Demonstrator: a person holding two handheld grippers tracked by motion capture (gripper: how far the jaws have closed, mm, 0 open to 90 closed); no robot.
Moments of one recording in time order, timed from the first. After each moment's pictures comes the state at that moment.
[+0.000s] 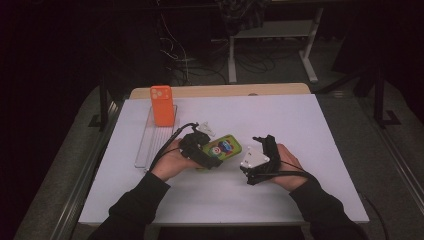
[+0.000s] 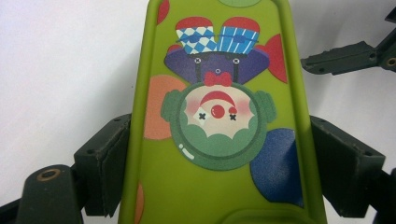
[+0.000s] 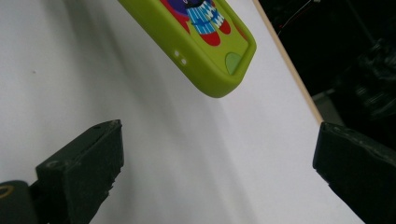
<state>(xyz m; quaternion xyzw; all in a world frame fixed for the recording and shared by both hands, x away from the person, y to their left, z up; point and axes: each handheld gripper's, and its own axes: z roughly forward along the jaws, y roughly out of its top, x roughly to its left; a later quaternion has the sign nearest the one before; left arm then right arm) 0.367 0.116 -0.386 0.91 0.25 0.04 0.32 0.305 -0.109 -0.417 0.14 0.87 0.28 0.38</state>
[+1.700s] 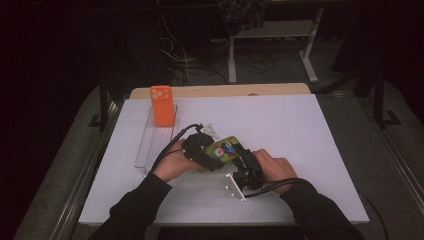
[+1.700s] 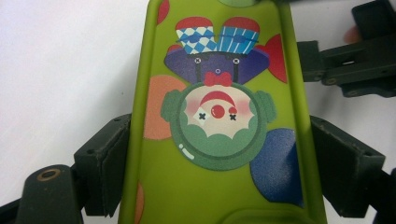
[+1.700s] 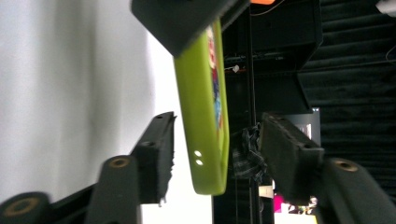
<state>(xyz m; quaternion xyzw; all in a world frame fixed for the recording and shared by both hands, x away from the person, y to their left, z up) 0.360 0.107 -0.381 0.93 0.22 0.04 0.30 0.277 -0.069 -0.439 -0.09 0.78 0.18 0.60</state>
